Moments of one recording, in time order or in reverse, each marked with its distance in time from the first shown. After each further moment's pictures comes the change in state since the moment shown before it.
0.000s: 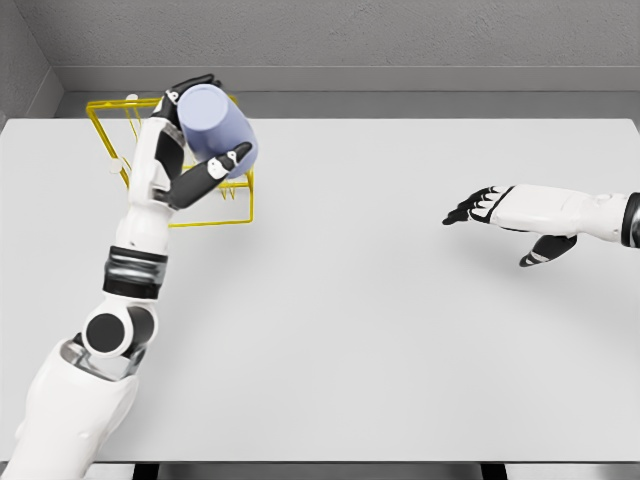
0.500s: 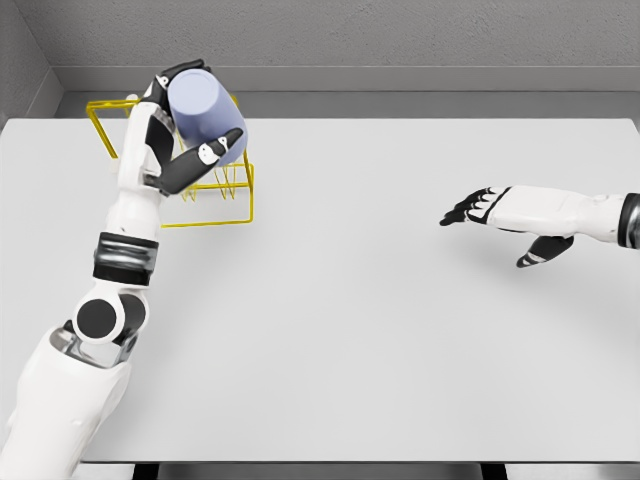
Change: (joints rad) left arm -0.037 0.008 0.019 0.006 -0.001 0.043 -0.003; right arm -0.002 0.007 0.004 0.000 0.001 0.000 0.000
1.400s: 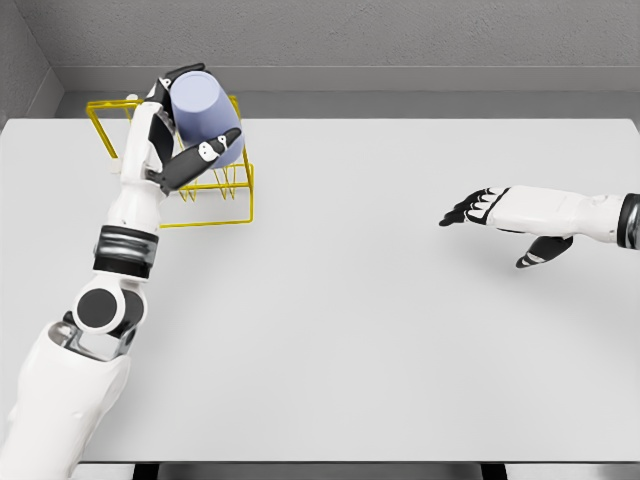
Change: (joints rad) left arm -0.011 -0.015 0.021 0.015 0.009 0.098 -0.011; right arm 0.000 0.001 0.002 0.001 0.000 0.000 0.000
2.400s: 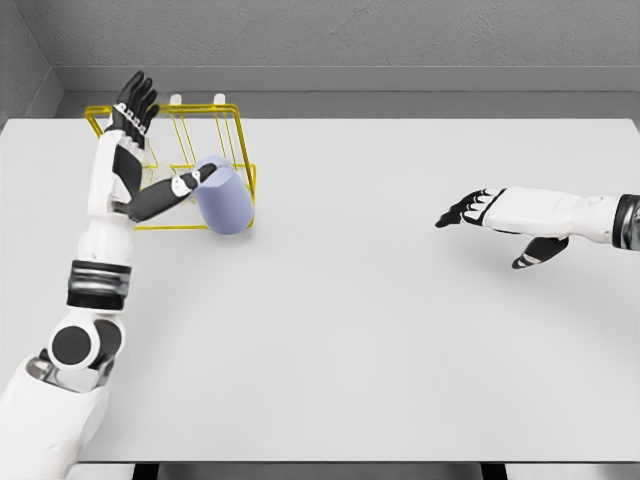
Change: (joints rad) left arm 0.130 0.061 0.058 -0.018 0.007 -0.205 0.003; right arm -0.002 0.009 0.008 0.000 0.000 0.000 0.000
